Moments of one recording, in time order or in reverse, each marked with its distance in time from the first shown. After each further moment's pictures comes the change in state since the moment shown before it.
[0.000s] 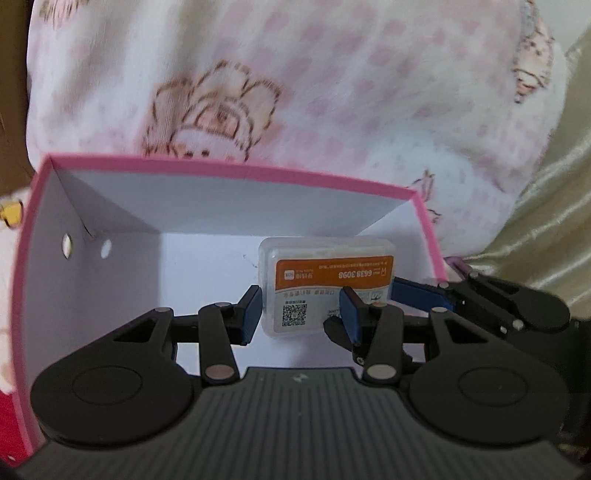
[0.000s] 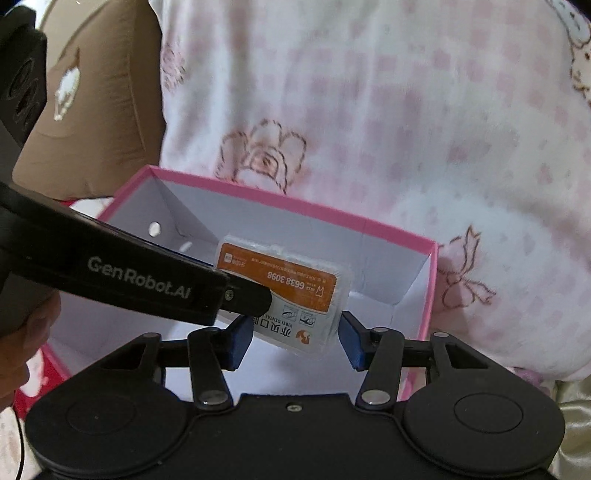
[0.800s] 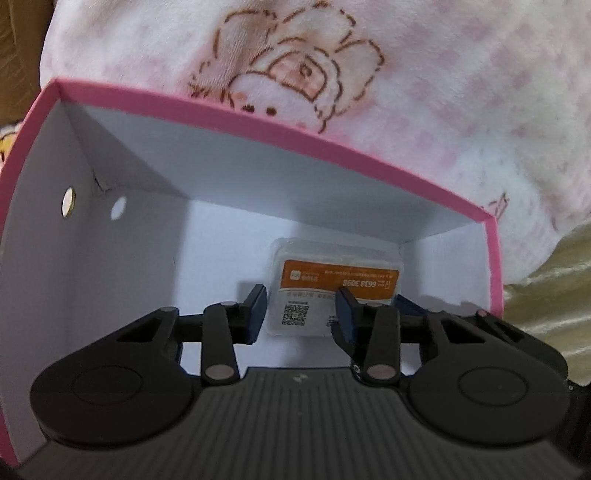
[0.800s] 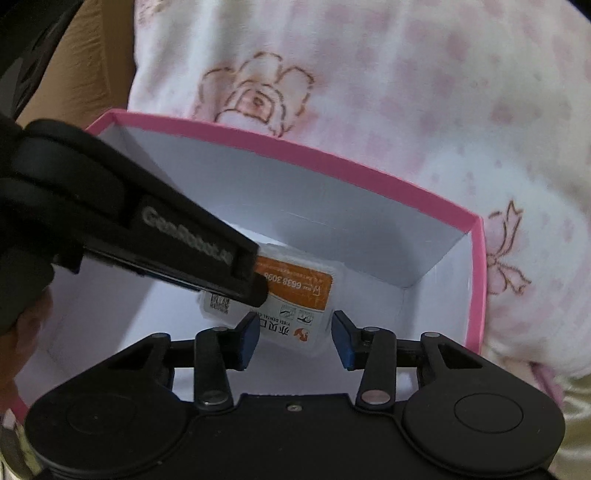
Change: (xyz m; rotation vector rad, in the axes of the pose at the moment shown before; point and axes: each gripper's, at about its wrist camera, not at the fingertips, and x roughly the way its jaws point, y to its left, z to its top) left arm 0.041 0.033 0.020 -0.187 0.113 0.056; right arm 0.050 0.007 0.005 0.003 0.097 -0.062
